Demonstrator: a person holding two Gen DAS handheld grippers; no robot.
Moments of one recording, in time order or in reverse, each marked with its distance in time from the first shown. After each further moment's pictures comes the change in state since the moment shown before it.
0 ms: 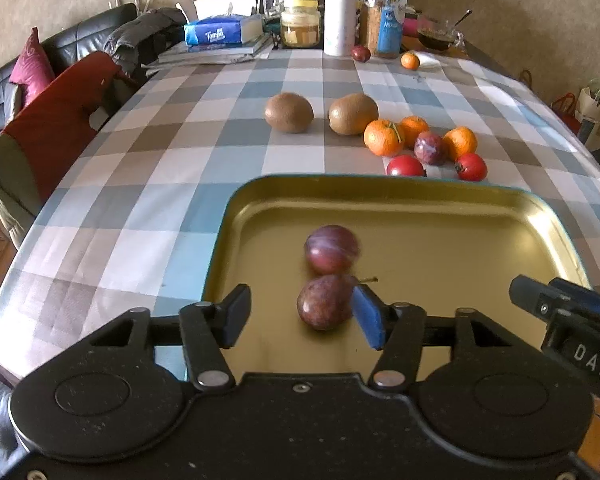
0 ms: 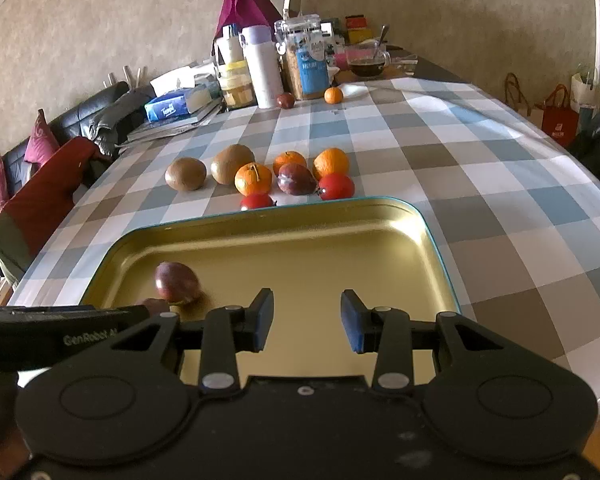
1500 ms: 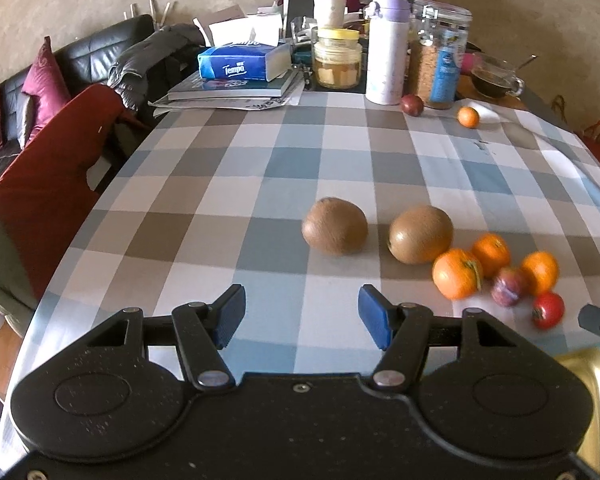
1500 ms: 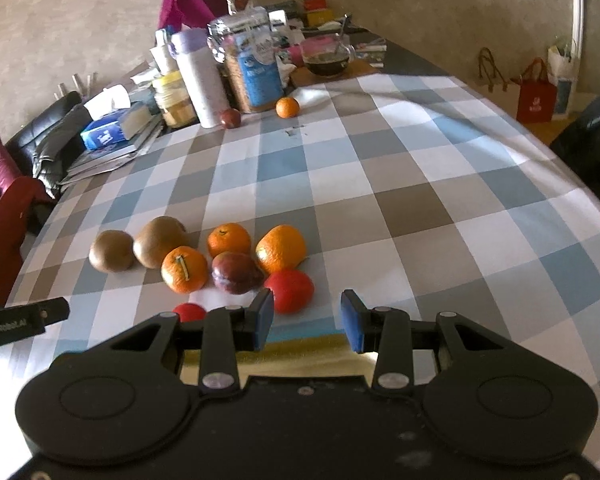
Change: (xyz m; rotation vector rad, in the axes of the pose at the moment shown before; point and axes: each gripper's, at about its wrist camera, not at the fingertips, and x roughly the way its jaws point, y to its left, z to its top) left arm 0.075 0.028 0.115 -0.037 -0.020 0.065; right arm 0.096 -0.033 0.108 0.104 0.068 -0.090
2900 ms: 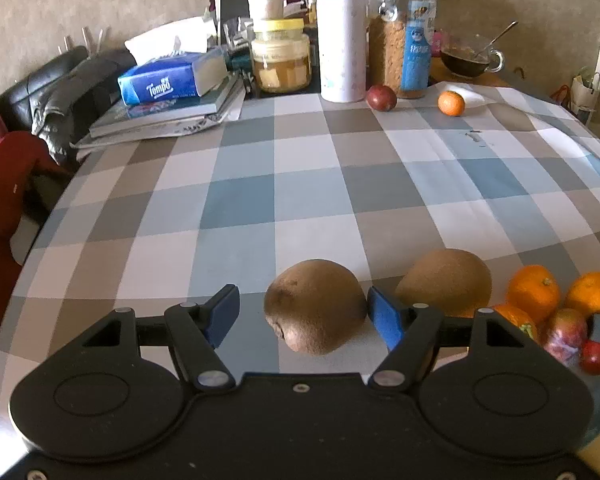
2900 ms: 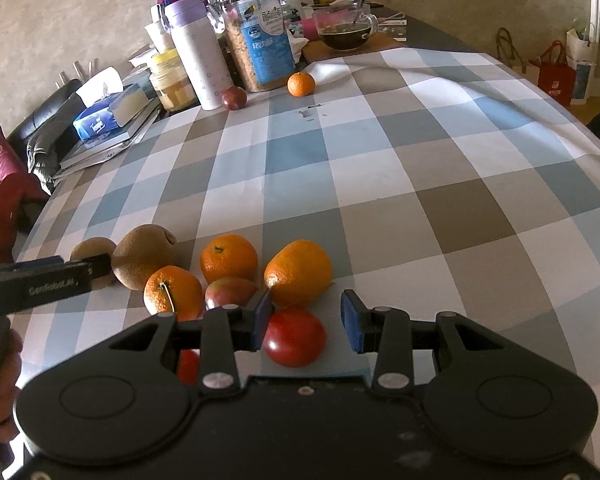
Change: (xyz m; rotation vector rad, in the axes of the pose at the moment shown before) left arm 0.091 -0.016 0.035 0.162 -0.025 -0.101; right arm 0.064 0.011 0.021 -0.002 0.055 0.045
